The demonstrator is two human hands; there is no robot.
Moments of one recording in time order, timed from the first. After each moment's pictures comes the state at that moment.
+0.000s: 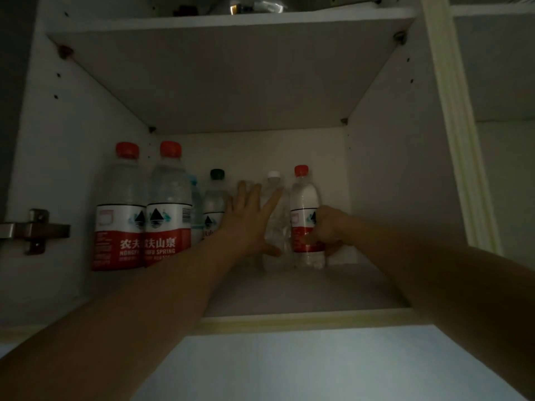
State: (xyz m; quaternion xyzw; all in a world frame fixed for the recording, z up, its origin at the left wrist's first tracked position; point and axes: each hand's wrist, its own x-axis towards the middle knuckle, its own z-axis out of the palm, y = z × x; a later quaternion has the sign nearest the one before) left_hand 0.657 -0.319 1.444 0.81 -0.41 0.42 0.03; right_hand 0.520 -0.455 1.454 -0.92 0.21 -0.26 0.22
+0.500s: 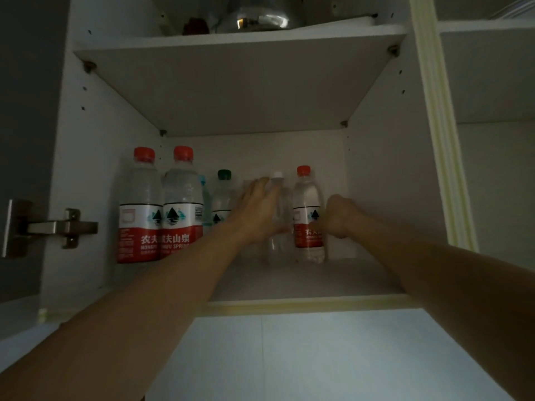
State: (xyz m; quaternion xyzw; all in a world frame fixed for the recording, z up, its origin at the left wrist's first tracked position) left_hand 0.617 -0.295 1.453 0.76 -0.50 0.37 0.21; right_hand 0.493 -0.446 1.454 -0.89 0.23 -0.36 0.18
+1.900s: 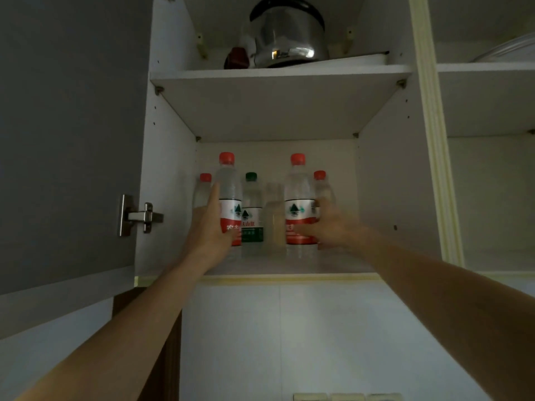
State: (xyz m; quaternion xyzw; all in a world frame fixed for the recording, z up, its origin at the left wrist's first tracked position) left_hand 0.583 -0.138 1.402 0.72 -0.39 0.29 0.50; right_hand 0.462 -0.345 1.426 -0.87 0.03 -0.35 0.34
